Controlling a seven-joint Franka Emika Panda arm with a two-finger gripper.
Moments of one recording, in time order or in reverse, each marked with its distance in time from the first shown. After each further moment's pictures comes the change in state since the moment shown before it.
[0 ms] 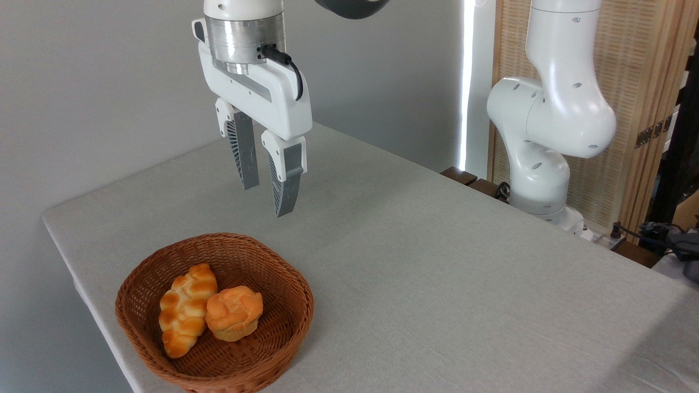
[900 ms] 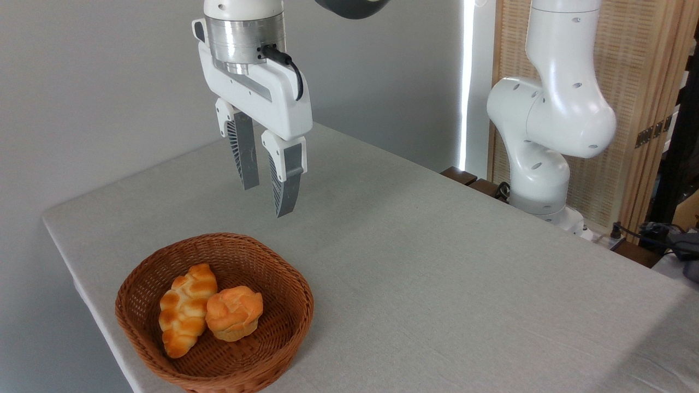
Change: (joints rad) arm 0.001 0.000 0.000 0.000 0.000 0.000 0.000
